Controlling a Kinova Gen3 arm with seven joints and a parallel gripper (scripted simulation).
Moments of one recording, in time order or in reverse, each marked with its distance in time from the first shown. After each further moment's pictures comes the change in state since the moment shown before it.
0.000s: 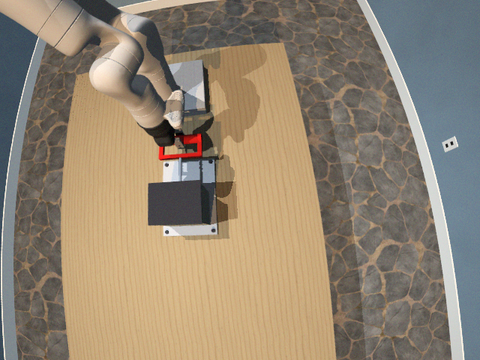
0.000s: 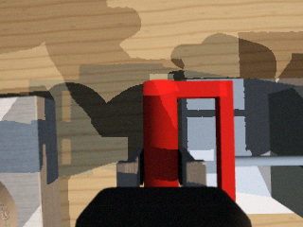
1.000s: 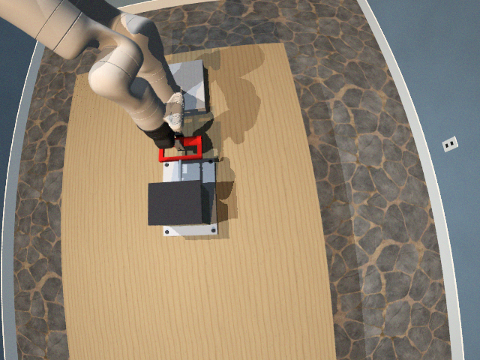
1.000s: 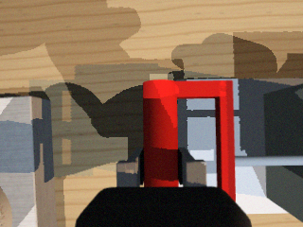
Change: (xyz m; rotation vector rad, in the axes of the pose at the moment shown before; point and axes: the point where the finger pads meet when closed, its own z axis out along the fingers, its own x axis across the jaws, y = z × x) arm 0.006 0.000 0.000 0.000 -0.001 0.000
